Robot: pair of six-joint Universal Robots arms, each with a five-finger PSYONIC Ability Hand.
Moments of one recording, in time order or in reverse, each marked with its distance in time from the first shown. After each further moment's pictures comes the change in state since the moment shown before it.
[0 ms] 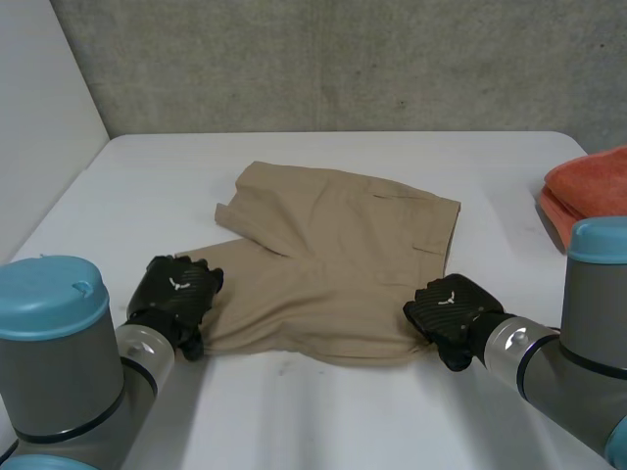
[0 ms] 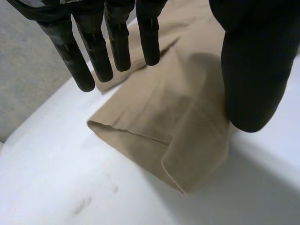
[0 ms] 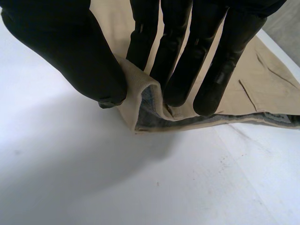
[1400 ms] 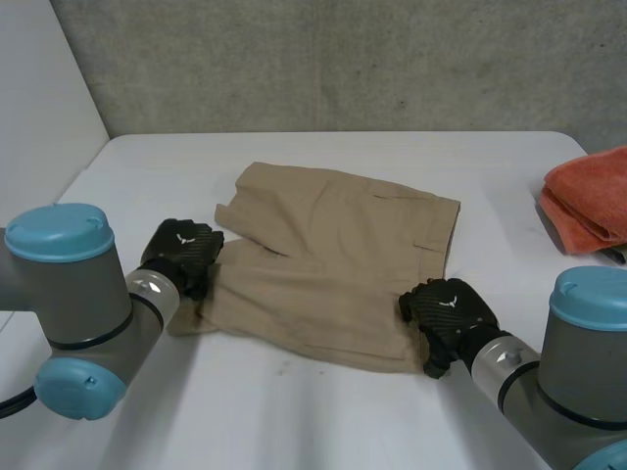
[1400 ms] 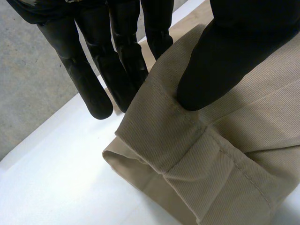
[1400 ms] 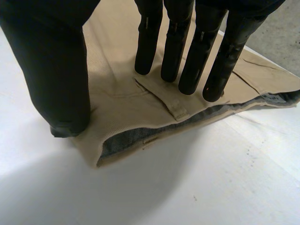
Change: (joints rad) left arm 0.121 -0.197 0.224 0.049 0.165 0.001; right arm 0.024 0.048 0.144 -0.347 0.066 0.308; left_hand 0.744 0.773 0.760 0.784 0.743; right_hand -0.427 -0.541 -0.554 -0.568 -0.559
